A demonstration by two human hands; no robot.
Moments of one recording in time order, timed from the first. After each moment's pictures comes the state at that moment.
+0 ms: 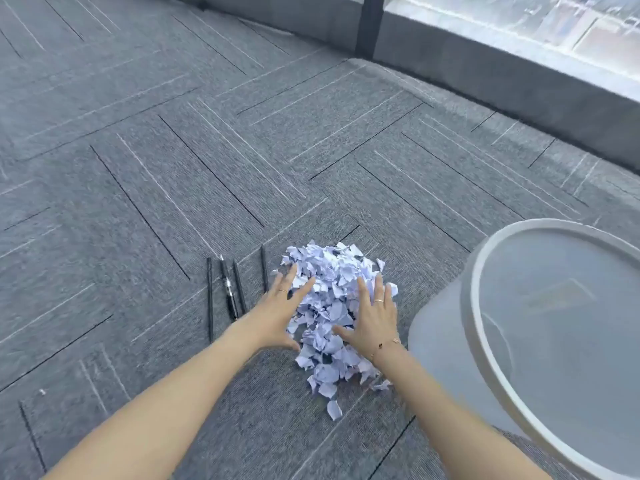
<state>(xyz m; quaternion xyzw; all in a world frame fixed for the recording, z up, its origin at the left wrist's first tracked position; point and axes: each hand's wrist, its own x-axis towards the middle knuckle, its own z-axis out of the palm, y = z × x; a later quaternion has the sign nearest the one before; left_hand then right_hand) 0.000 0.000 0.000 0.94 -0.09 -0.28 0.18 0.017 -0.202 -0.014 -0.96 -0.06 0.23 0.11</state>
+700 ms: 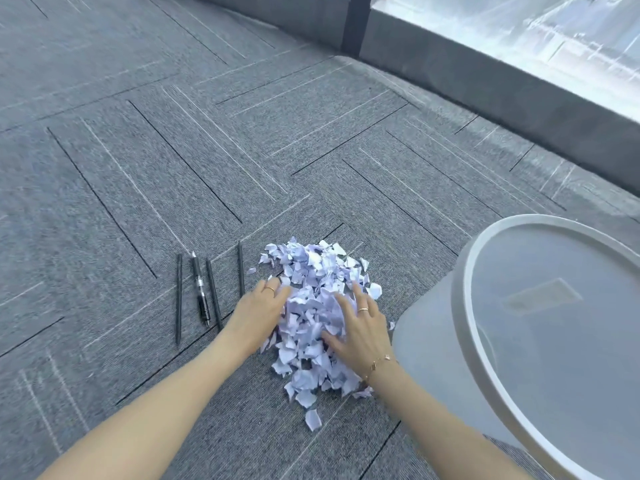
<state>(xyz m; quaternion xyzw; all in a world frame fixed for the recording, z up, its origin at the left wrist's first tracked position) 0.003 -0.018 -0.031 0.99 -0.10 -0.09 0.10 0.007 -0.221 -0.033 -0.98 -0.16 0.12 0.09</state>
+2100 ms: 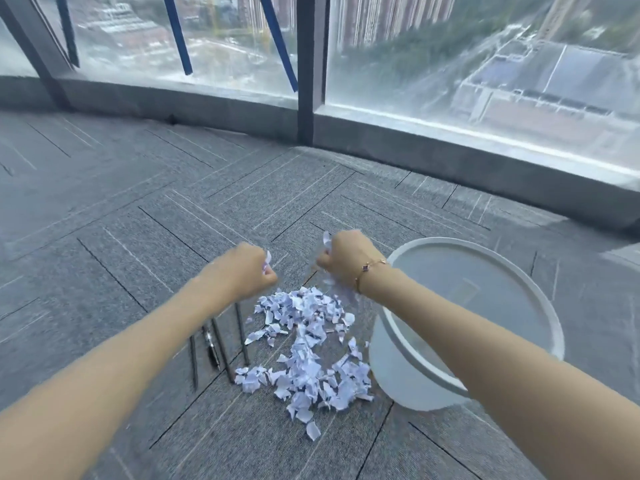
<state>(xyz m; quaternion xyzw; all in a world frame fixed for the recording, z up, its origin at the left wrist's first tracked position) 0.029 -0.022 0.213 0.98 -0.07 -0.13 0.14 0.050 -0.207 0.238 -0.97 -0.11 0.13 0.16</state>
